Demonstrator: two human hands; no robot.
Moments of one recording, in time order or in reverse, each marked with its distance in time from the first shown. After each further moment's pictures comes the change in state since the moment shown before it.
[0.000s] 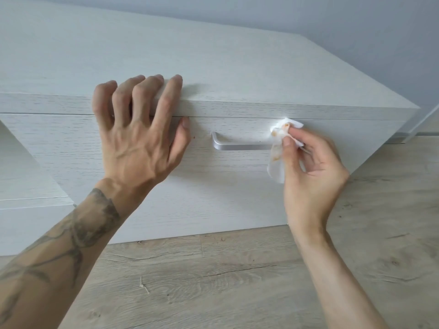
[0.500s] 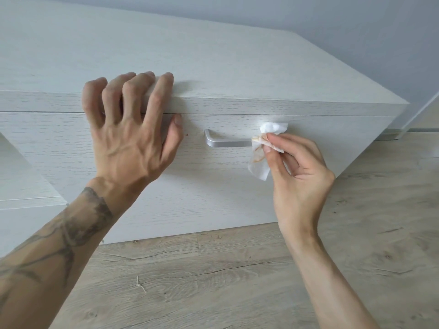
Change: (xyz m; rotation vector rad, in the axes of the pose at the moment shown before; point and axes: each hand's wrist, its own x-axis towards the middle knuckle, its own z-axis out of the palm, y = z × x) left_hand 0.001 -0.001 -0.002 -0.005 -0.016 0.000; right_hand -0.011 -0.008 -0.002 0.068 -0.118 0.019
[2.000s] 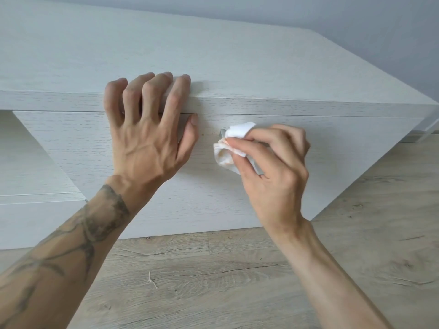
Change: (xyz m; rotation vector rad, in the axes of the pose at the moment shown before) left_hand 0.002 0.002 -0.004 0.012 -0.015 -0.008; right_hand 0.005 -0.012 0.040 -0.454 -0.068 -0.556
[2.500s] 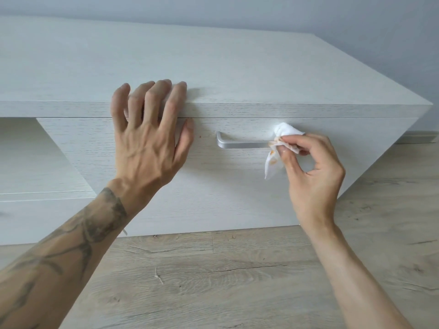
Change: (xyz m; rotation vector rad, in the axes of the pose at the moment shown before) left_hand 0.002 0.001 -0.017 -0.014 -0.137 0.003; right_hand -0.013 0.051 -0.039 0.259 -0.027 0.404
